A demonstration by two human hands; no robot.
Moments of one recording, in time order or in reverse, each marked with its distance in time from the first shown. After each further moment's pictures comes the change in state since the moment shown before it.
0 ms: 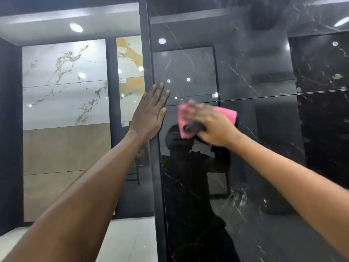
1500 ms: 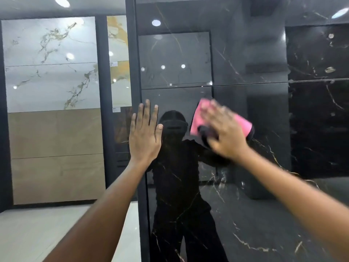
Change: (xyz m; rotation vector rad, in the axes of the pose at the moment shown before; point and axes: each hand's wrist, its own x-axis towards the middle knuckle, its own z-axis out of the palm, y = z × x) left_hand -0.089 0.078 0.040 0.041 0.020 -0.302; right_hand -0.100 0.027 0.024 -0.071 0.209 0.144
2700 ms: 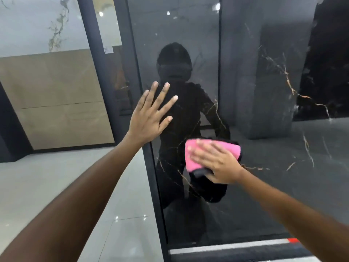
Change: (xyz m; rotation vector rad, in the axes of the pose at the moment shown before) left_hand -0.130 -0.015 0.021 0.179 -0.089 0.523; right_hand -0.235 -0.108 0.061 -0.103 -0.300 -0.434
